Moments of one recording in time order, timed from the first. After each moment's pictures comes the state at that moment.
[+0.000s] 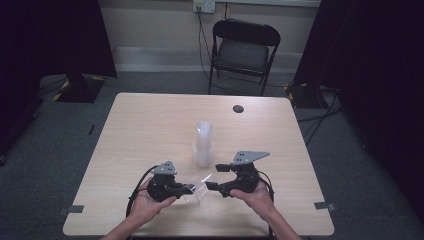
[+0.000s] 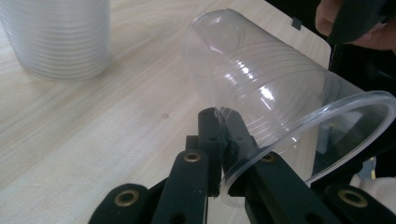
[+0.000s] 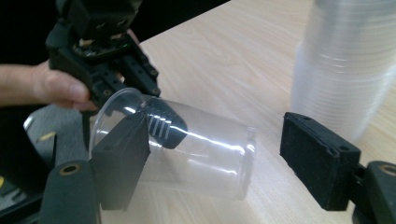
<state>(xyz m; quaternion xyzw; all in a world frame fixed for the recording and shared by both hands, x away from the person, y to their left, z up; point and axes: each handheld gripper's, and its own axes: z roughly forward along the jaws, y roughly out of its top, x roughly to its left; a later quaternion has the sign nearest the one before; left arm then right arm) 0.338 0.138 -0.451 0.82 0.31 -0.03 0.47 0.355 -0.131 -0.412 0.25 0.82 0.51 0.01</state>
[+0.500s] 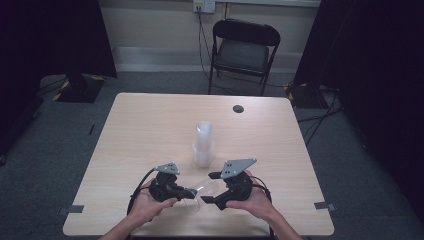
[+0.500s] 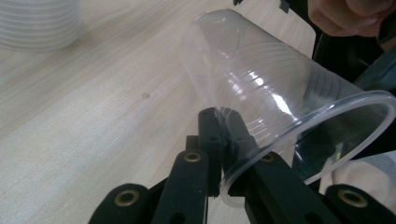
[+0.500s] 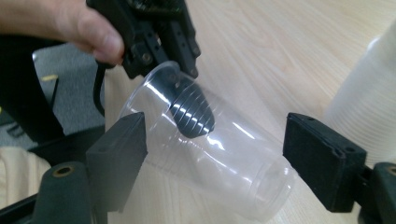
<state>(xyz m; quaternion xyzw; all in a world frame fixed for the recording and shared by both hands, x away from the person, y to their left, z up) 0.344 0.137 -0.457 0.83 0.31 -0.10 0.45 0.341 -0.112 -0.416 0.14 0.87 0.46 0.03</state>
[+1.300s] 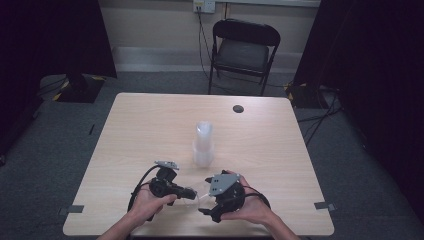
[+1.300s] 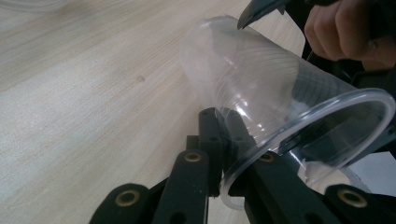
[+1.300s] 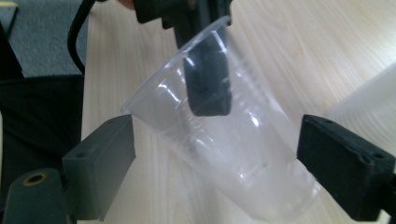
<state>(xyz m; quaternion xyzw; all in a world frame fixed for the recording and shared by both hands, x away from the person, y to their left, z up) 0.354 0.138 -0.462 0.81 0.36 -0.16 0.44 0.321 -0.092 -0.430 0.07 0.91 0.39 0.11</state>
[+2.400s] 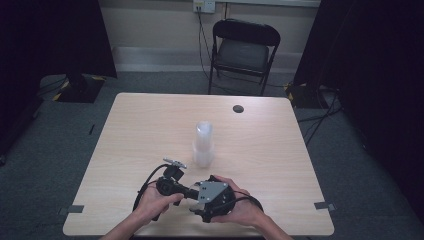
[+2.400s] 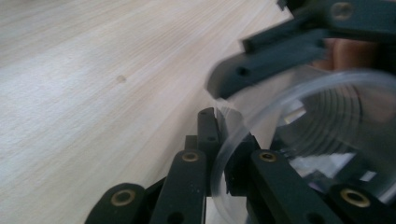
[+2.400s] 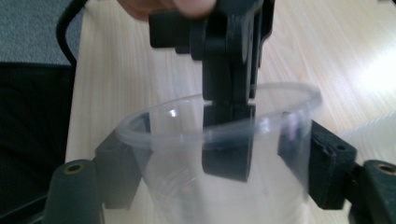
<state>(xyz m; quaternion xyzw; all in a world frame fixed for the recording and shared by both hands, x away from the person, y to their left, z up) 0.358 0.119 -0.459 0.81 0.38 -0.18 0.41 0.310 -0.066 -0.434 0.02 0.91 0.38 0.15</state>
